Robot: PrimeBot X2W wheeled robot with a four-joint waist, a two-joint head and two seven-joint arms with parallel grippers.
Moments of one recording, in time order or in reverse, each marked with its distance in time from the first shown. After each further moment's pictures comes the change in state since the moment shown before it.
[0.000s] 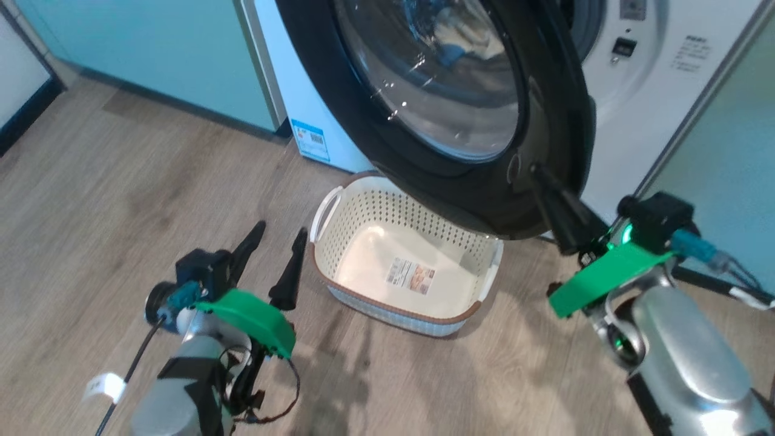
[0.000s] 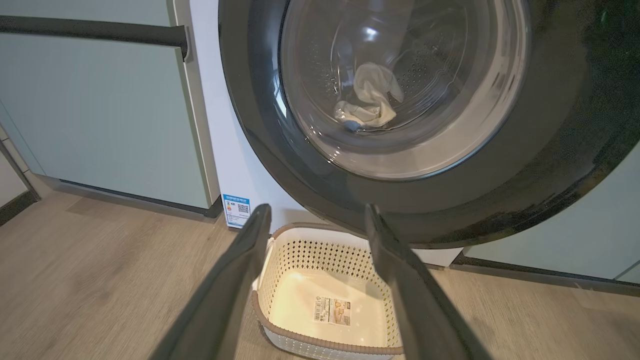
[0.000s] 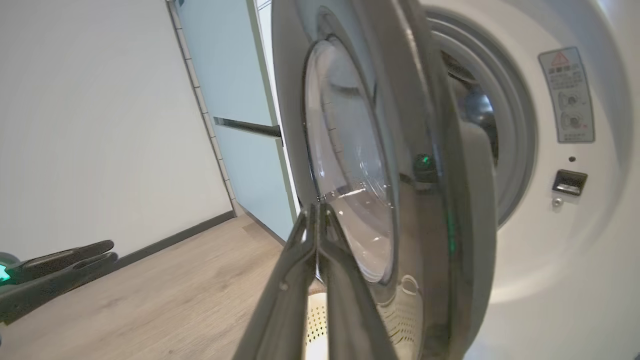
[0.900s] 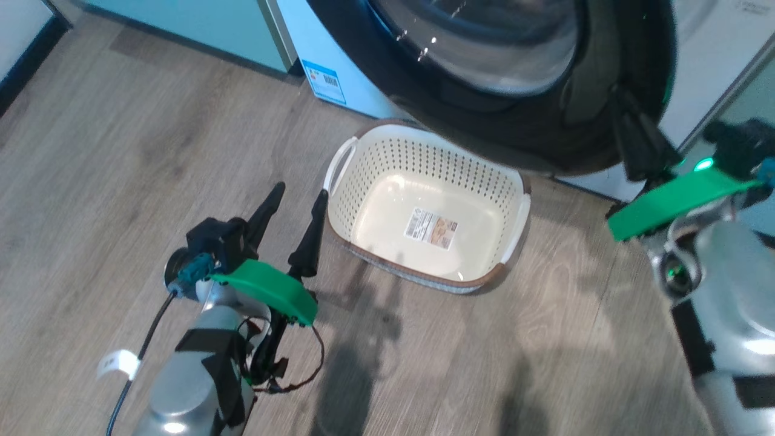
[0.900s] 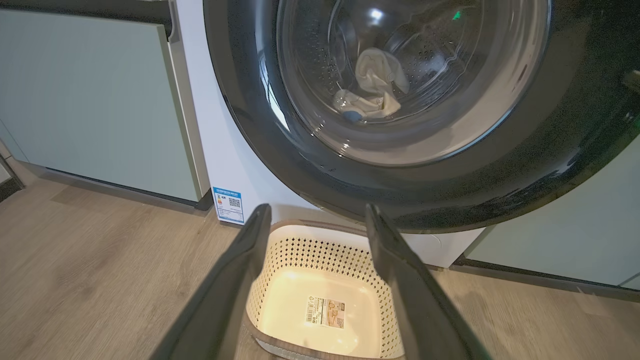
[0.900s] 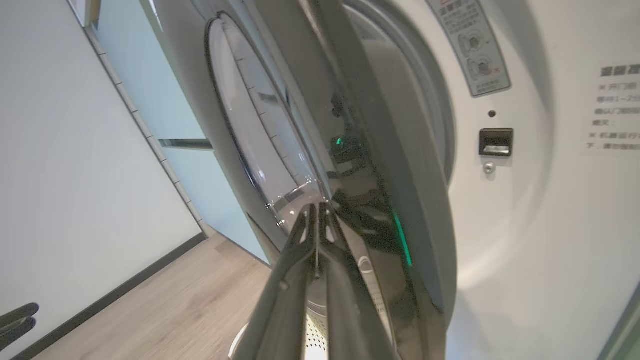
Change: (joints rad) left arm -0.077 -0.058 0.003 -0.044 0.000 0.000 -0.002; right arm -0.186 0.001 -0.203 0.159 0.017 0.000 0.000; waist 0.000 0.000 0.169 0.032
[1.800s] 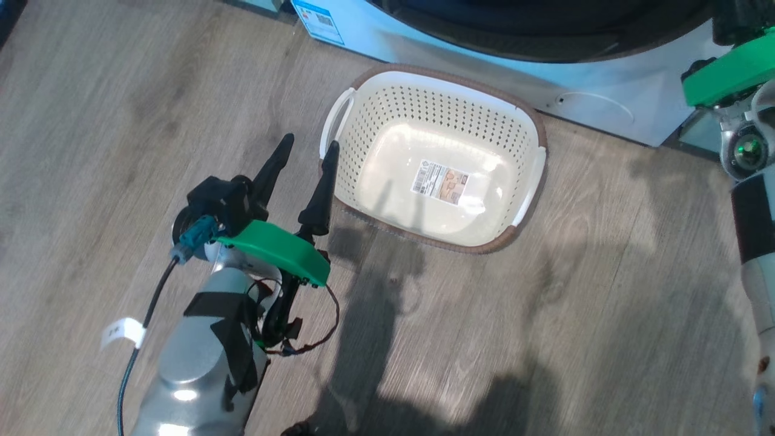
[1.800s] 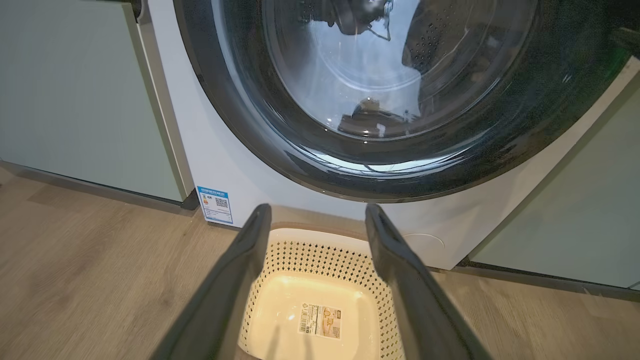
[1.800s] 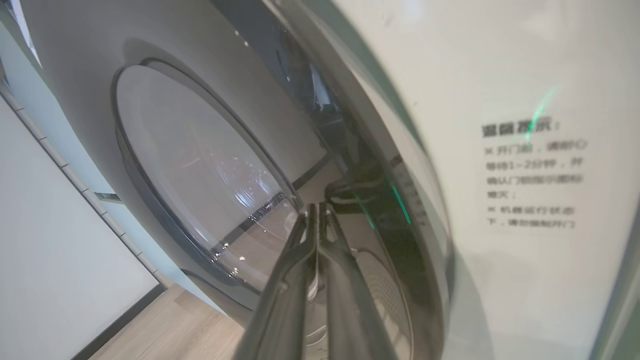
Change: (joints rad) left arm -0.096 -0.036 0.012 -0.015 0.000 0.000 -0.003; right arm -0.354 -0.001 -0.153 0.236 -0.027 0.000 0.000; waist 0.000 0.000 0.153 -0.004
